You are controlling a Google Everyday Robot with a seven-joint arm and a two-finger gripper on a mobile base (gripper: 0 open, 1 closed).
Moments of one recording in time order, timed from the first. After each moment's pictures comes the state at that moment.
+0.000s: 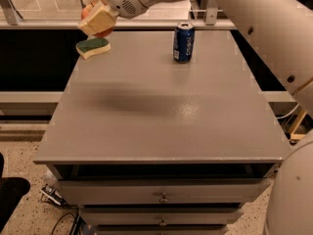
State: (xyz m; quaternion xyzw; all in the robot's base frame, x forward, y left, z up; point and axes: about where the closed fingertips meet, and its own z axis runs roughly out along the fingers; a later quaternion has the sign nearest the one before) arm 0.647 0.135 1.035 -0.64 0.55 0.21 0.50
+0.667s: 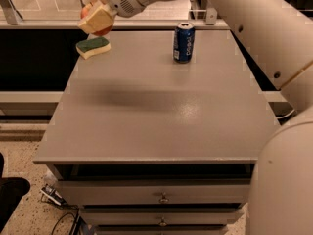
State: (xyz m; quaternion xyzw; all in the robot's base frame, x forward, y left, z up) arm 0.663 0.140 1.031 -0.64 0.55 0.21 0.49
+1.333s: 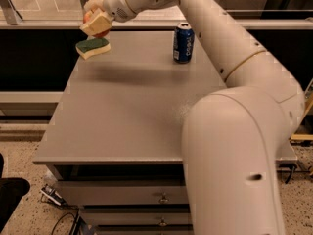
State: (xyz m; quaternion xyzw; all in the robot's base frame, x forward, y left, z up) arm 0.748 0.163 0.987 -0.64 0.54 0.22 0.49
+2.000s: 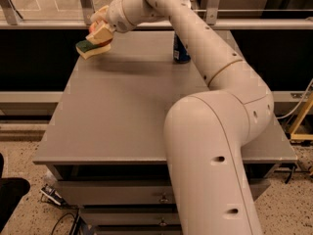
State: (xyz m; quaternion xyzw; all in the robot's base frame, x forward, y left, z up) arm 0.802 0.167 0.934 -0.63 0.56 0.21 0.49
